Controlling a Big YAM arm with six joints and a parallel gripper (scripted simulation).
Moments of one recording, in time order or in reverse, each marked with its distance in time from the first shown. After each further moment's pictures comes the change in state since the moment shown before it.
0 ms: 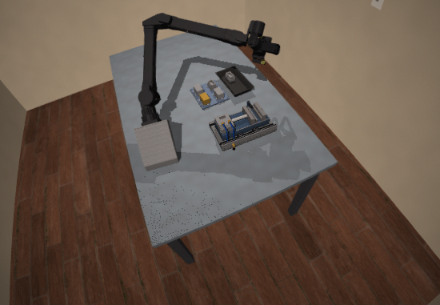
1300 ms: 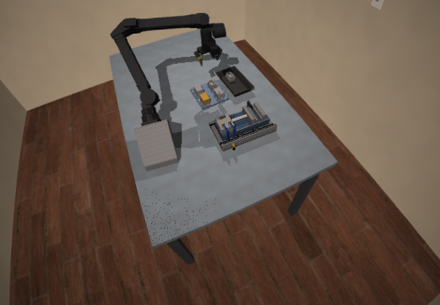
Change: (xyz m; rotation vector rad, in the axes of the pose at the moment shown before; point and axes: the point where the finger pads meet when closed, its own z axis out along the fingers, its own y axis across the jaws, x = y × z) arm 0.283 -0.116 -0.073 0.759 -0.081 0.552
